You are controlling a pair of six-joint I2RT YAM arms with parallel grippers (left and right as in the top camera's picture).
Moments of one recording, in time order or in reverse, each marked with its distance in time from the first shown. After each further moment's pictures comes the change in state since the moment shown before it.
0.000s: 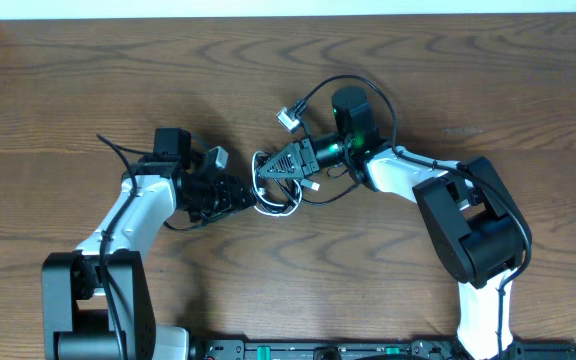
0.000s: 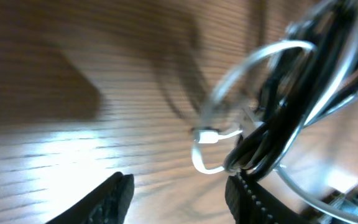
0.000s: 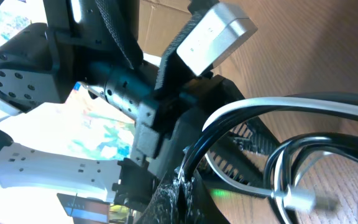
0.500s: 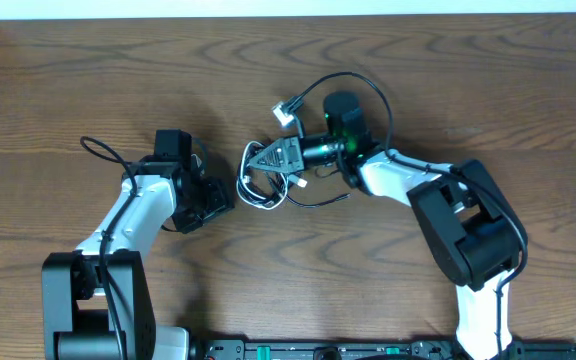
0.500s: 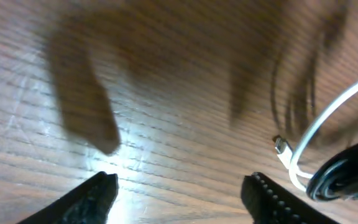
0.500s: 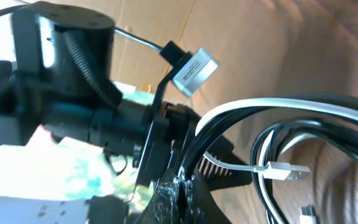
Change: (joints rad) left arm 0.000 0.000 0.000 -0.032 -0.348 -0.234; right arm 0.025 0.000 0.000 0.042 0.190 0.000
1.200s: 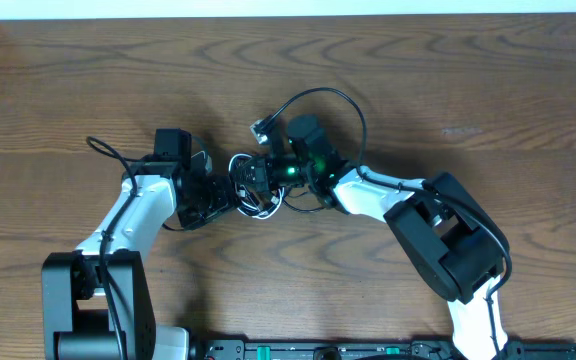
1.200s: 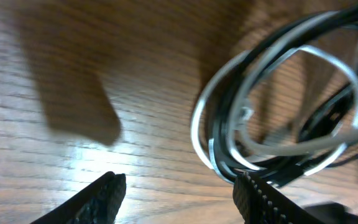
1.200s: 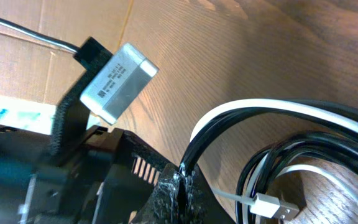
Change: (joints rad) left arm 0.000 0.000 0.000 0.014 0.094 0.054; right arm 0.164 0.002 0.000 -0.116 0.415 -0.089
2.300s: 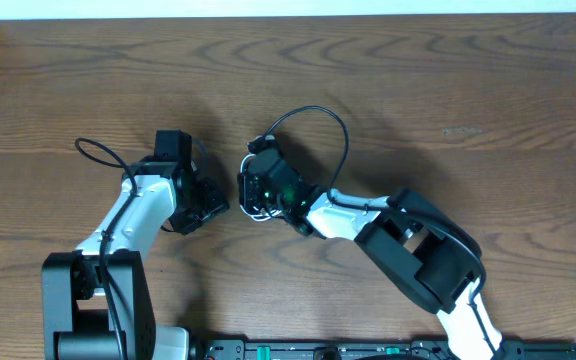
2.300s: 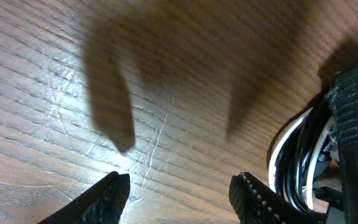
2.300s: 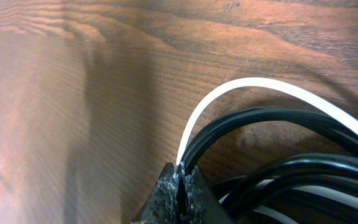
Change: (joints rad) left arm 0.000 0.000 0.000 -0.032 -0.173 -0.130; right arm 0.163 0.051 0.004 -0.106 0.672 -0.030
